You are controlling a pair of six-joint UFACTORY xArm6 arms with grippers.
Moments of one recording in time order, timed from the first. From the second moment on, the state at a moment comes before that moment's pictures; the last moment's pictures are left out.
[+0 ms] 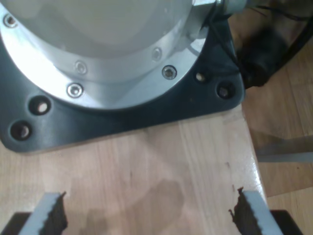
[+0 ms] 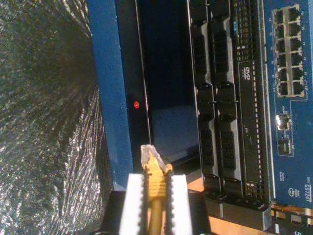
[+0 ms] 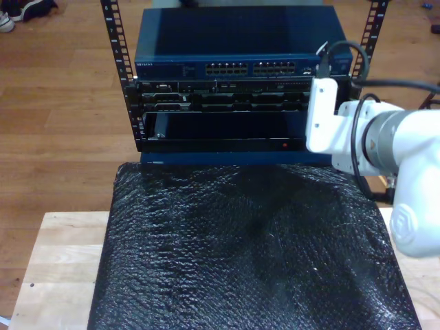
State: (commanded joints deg) left arm 79.4 -28.5 -6.4 5.4 62.3 -183.9; right arm 13.9 -25.7 -24.1 2.8 -2.5 -80.9
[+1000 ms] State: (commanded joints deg) left arm 79.4 -28.5 -6.4 5.4 62.3 -183.8; right arm 14.3 -19.7 -25.3 -7.5 -12.4 -81.3
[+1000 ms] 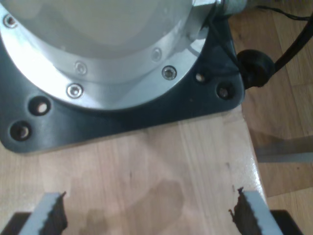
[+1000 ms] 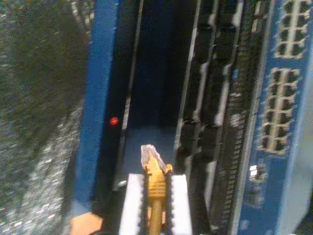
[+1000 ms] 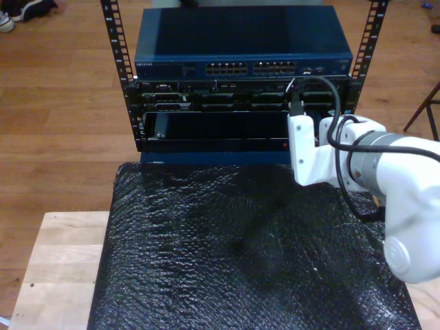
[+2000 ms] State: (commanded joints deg) left arm 79.4 -28.5 -6.4 5.4 62.3 -183.8; right arm 14.0 -9.9 -23.3 -7.3 -43.8 -81.2
